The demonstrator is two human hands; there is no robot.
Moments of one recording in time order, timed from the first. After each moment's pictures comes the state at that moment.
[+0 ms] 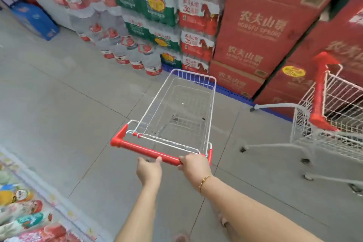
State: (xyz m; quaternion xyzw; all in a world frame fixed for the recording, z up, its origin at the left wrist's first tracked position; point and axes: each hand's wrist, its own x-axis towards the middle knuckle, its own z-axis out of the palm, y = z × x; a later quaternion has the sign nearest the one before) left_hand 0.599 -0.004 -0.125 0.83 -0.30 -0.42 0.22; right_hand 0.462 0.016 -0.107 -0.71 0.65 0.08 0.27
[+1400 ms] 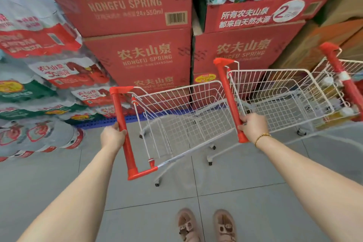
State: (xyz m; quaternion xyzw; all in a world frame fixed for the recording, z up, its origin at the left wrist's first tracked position) left_hand 0.301 -0.349 -0.119 0.64 -0.69 -0.33 -0.01; right_hand 0.033 -0.053 -0.083 -0.19 0.94 -0.12 0.25
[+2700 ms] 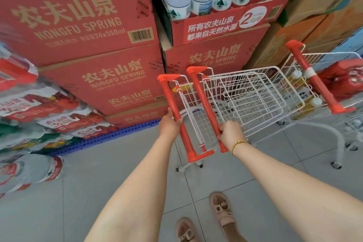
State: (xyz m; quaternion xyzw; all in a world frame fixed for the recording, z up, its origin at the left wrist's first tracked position) left_hand 0.091 -0.247 -0.097 0.47 -0.71 -0.51 -0.11; right_hand 0.014 -0.072 -0.107 -0.17 0.94 -0.09 0.27
